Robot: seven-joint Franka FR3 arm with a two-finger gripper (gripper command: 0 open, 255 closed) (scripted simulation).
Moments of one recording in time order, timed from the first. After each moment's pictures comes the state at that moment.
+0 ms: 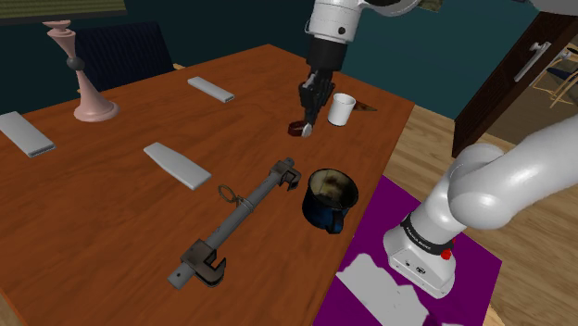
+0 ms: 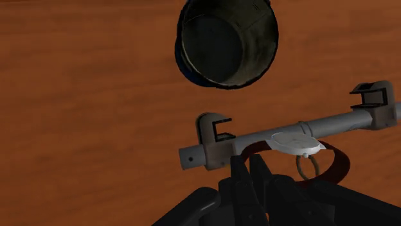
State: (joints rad) arm 0.21 -0.43 0.18 -2.26 0.32 1.74 0.09
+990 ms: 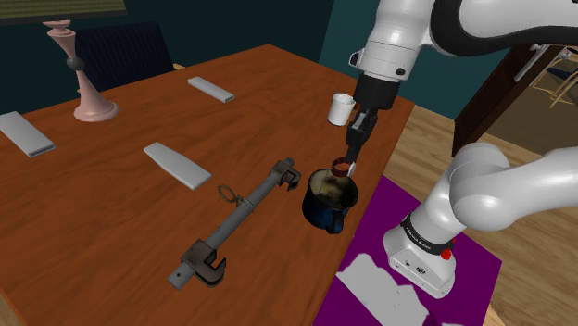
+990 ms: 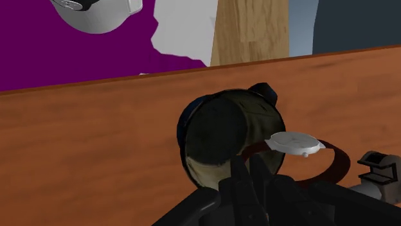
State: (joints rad) arm 0.27 -0.83 0.20 -2.60 0.39 1.69 0.13
